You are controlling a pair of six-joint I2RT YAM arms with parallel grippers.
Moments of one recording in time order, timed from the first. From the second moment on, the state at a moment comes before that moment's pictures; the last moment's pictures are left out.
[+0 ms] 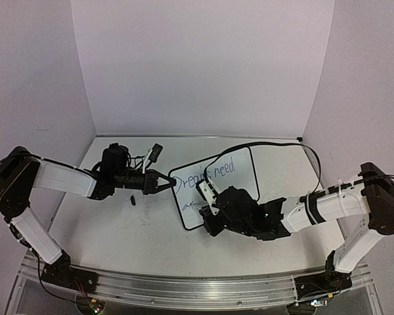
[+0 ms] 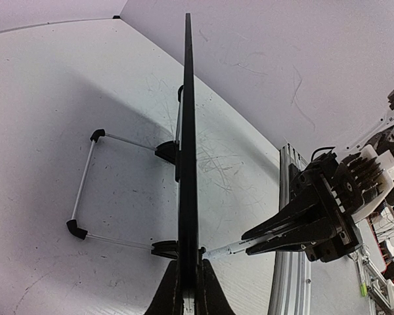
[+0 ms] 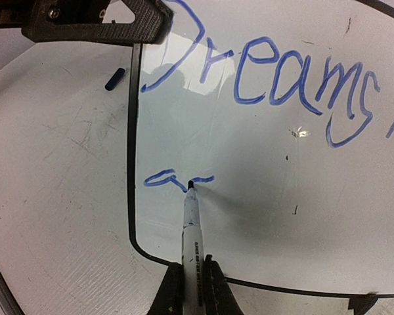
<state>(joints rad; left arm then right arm) -0.59 1.61 0.75 0.50 0.78 -0.34 1.17 1.64 0.86 0.15 0.36 0.24</state>
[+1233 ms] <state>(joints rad) -0.59 1.61 0.75 0.50 0.77 -0.34 1.16 1.64 0.86 0.14 0.35 0.24</state>
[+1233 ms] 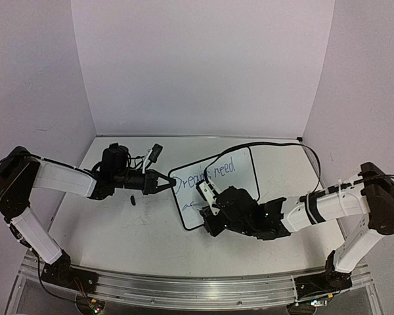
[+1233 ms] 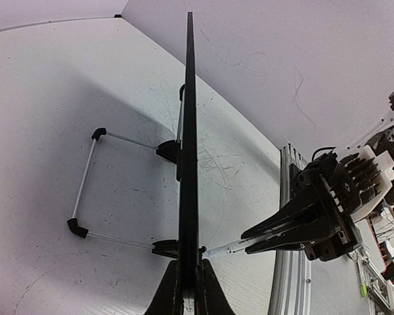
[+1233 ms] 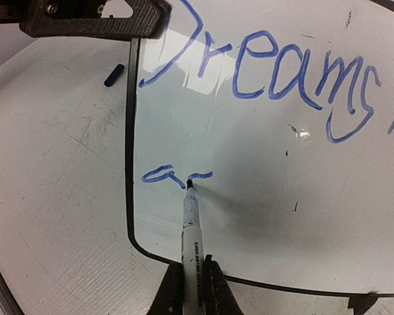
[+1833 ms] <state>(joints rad) -0.59 1.61 0.75 0.50 0.78 -0.34 1.15 1.59 0.81 0.13 0.39 0.24</state>
